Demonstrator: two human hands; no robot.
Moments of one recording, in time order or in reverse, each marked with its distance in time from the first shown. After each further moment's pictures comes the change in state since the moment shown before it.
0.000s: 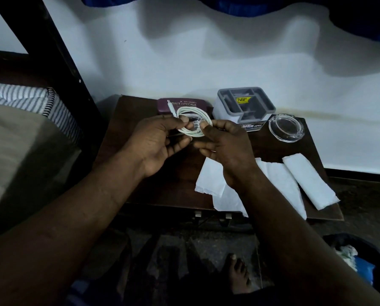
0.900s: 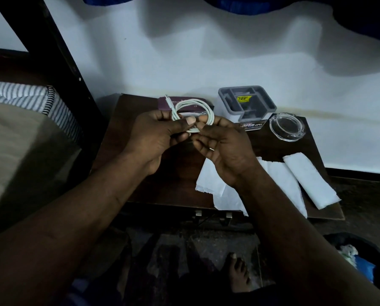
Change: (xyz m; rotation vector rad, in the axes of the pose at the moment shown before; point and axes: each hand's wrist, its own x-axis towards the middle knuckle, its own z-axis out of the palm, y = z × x) left_hand 0.002 -0.004 0.000 0.130 0.067 0.215; right_hand 0.000 0.000 0.001 0.247 -0.148 0.050
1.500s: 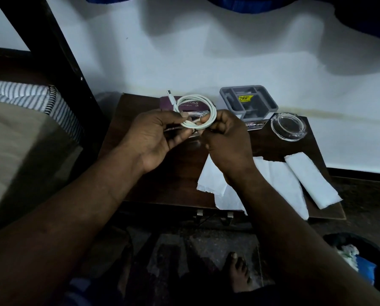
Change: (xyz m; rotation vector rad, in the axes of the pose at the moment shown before) left_hand 0.003 0.008 -0.007 -0.211 -0.054 -0.177; right_hand 0.000 0.009 0.008 -0.516 0.171 -0.334
